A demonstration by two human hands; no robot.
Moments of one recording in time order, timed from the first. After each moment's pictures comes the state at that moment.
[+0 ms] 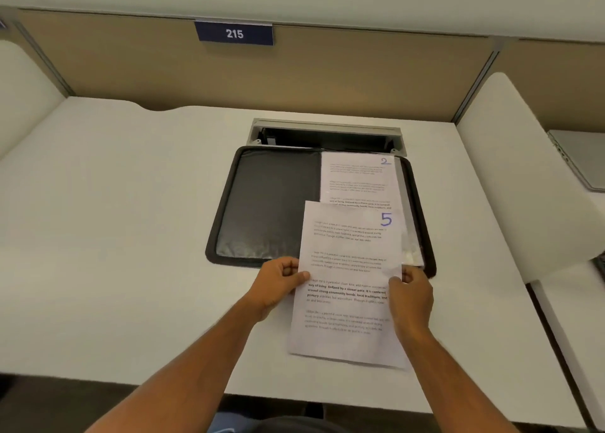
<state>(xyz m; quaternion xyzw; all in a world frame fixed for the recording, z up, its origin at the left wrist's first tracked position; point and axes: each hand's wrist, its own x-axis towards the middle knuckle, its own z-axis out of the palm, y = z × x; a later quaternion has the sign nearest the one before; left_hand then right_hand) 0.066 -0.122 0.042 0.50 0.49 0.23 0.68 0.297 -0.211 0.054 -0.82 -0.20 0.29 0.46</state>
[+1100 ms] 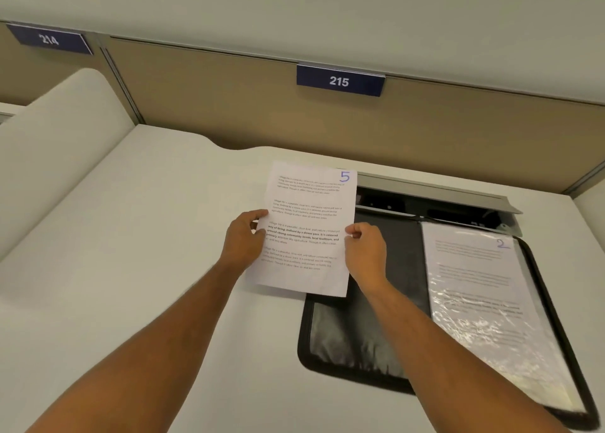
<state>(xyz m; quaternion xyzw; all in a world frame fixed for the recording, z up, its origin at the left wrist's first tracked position) -0.153 0.183 0.054 0.58 0.64 0.34 0.38 0.087 0.126 0.067 -0.76 -0.45 0.28 0.38</state>
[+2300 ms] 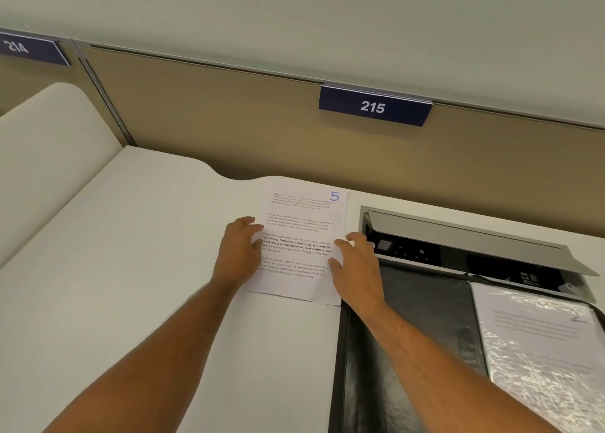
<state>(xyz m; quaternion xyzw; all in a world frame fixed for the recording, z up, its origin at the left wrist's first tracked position) -0.185 0.333 -0.007 0.69 0.64 0.26 0.20 0.058 0.265 0.006 -0.73 -0.64 0.16 0.20</state>
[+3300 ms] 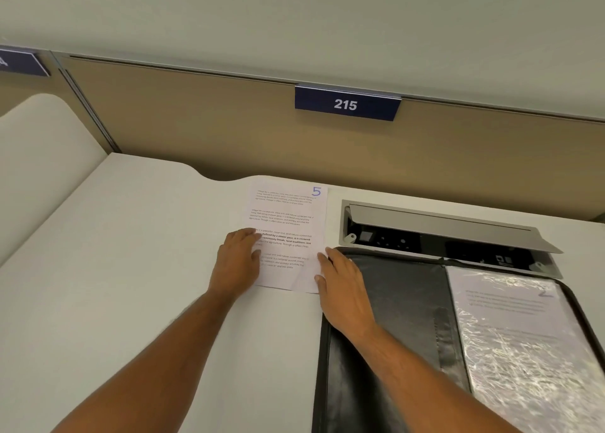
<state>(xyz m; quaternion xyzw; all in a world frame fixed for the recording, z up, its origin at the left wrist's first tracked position) -0.165 0.299 -0.002 0.74 0.62 0.20 0.16 0.063 0.205 -0.001 -0.68 -0.70 0.13 0.15</state>
